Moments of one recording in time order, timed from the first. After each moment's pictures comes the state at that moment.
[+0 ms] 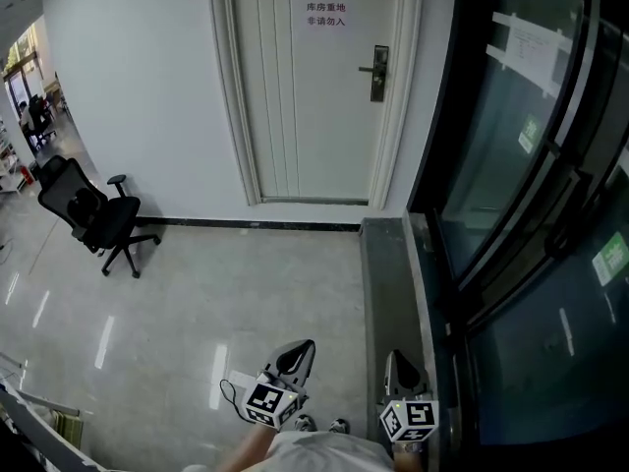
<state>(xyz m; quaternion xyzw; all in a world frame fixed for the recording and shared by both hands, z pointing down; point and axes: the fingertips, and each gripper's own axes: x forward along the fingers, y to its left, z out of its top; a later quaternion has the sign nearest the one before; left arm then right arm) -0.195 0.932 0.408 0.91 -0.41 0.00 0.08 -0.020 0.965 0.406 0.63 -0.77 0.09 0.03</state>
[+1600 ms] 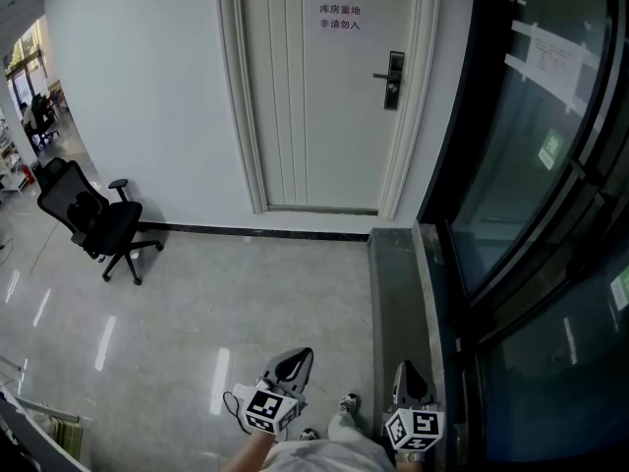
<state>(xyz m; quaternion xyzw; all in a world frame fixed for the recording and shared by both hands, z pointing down) -0.237 0.866 0.432 0.90 -0.43 0.02 0.09 -0.031 0.906 0.431 0.66 -0.74 0.11 0.03</state>
